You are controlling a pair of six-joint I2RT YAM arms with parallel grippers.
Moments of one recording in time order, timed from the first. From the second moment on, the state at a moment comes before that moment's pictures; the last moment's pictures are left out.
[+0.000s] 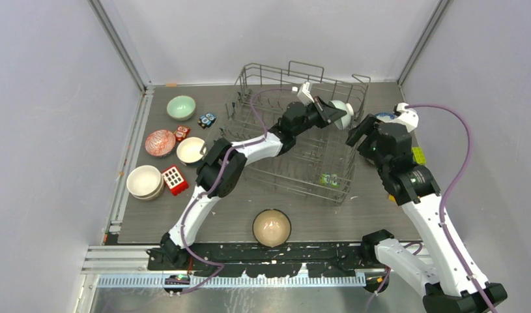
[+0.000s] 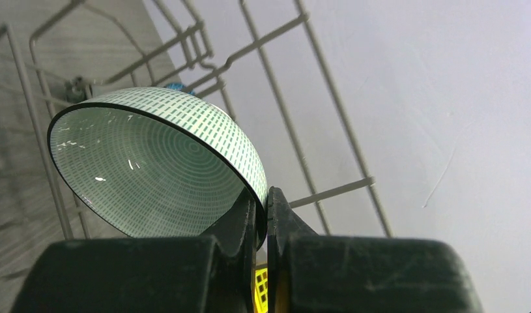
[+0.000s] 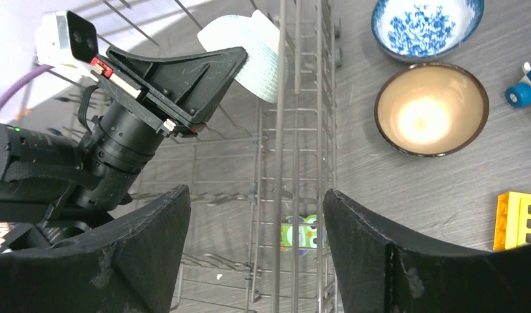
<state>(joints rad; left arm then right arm) -0.80 2.41 1.85 0.64 0.20 -1.10 0.30 0.85 1.00 -0.60 0.36 0.60</state>
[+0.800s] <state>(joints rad) -0.84 1.56 1.74 -0.09 0.17 -0.54 0.33 0.67 1.09 -0.68 0.28 0.56</state>
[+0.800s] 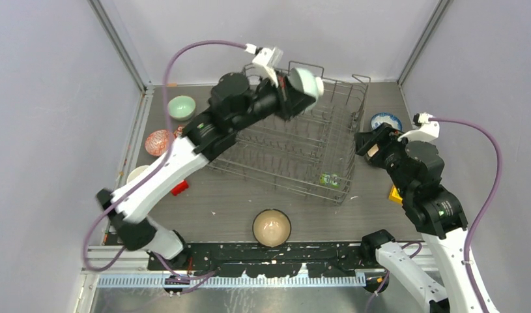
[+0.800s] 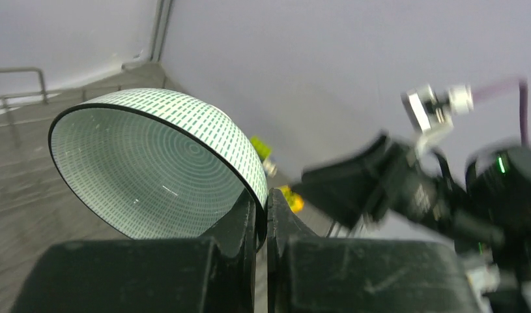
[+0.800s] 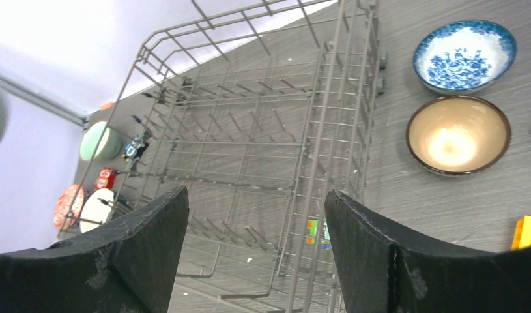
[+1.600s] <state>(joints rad) -1.27 1.35 1.36 -1.44 -0.45 -0.66 0.36 0.63 1.04 -0.75 0.08 0.53</state>
